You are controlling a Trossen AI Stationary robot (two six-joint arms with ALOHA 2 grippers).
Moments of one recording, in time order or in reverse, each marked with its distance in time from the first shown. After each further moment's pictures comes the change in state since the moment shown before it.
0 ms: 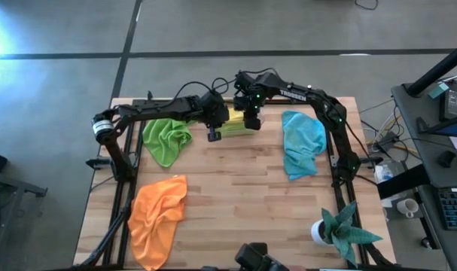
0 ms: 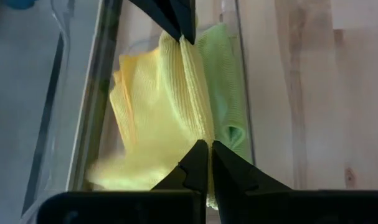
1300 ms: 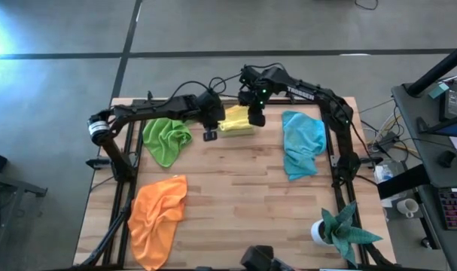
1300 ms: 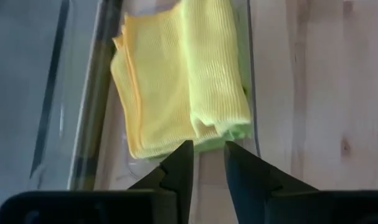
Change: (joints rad) left arm 0.000 -0.035 -0.001 -0.090 -0.046 -0.025; right arm -0.008 -0.087 0.018 -0.077 -0.041 0.044
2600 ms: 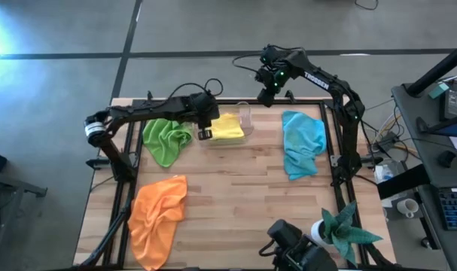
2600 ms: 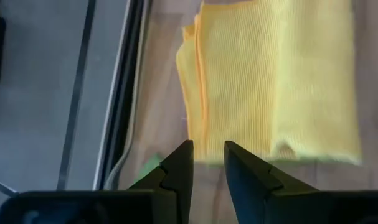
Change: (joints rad) left arm -0.002 -0.054 -0.027 -0.095 -0.183 -0.057; right arm -0.206 -0.061 -0.016 -0.005 0.001 0.238
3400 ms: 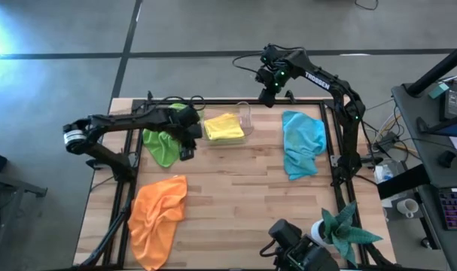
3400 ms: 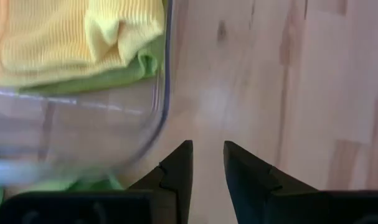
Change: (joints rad) left arm -0.002 -0.200 -0.333 -0.021 0.449 -0.126; right arm -0.001 -0.005 -0.001 0.001 -0.001 -0.058
